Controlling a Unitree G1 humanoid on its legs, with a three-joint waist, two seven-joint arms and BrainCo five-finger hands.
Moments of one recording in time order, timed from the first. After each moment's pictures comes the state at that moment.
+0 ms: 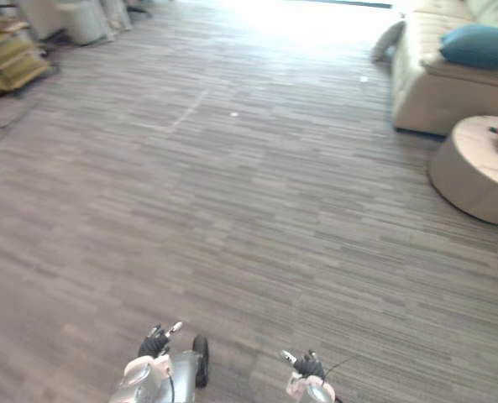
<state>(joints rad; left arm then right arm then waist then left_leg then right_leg) 0.02 -0.01 0.20 0.88 -0.14 -0.04 0.09 0.09 0.07 -0.28 0.93 0.20 -0.01 -0.10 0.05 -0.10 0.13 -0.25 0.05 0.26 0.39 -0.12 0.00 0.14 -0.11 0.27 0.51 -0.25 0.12</state>
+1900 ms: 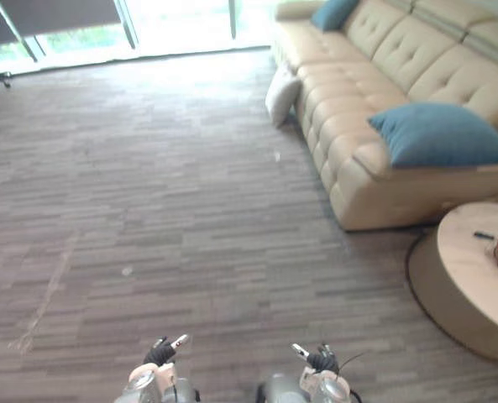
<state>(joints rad) 0.02 -0.06 0.19 0.88 -0.15 -0.02 0.08 0.06 0.00 -0.22 0.86 0.20 -0.01 -0.09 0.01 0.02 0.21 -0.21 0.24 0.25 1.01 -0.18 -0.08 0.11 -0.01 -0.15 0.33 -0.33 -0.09</state>
